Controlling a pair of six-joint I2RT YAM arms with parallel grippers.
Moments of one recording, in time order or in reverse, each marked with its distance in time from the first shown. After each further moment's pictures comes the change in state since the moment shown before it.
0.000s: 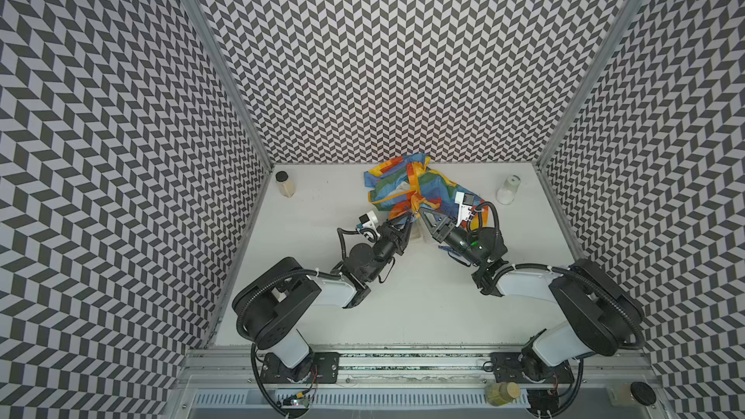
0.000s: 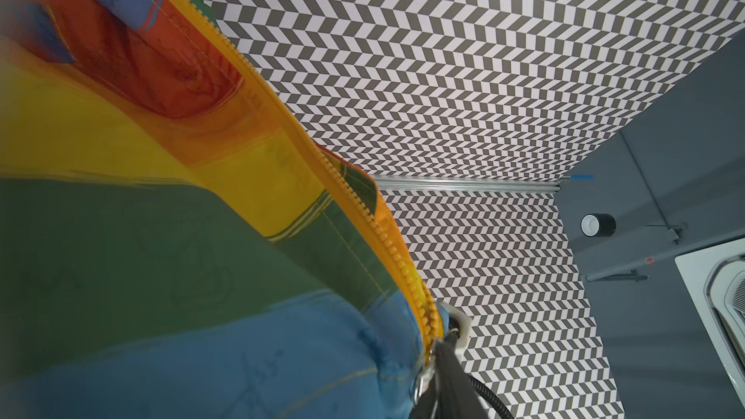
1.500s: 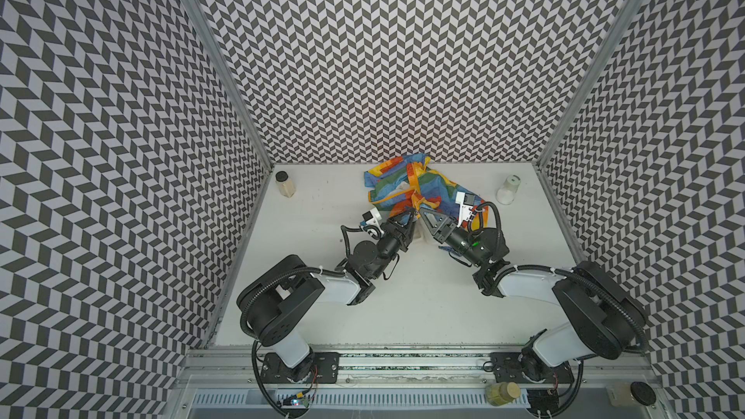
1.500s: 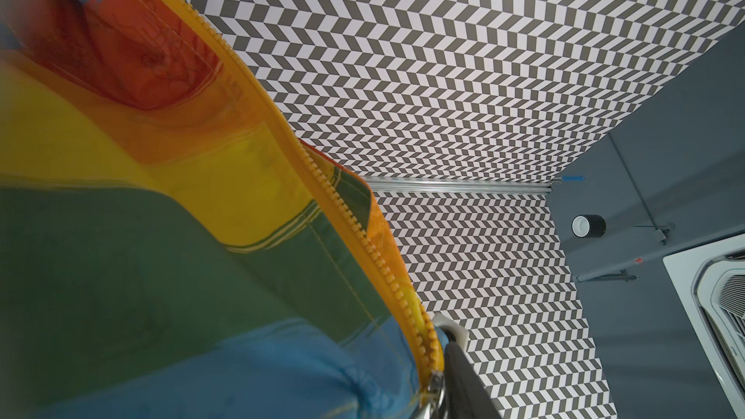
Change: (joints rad) left arm -0.011 0.027 0.052 0.000 -0.024 0.002; right arm 0.000 -0.022 -0.007 -0.004 -0.019 0.019
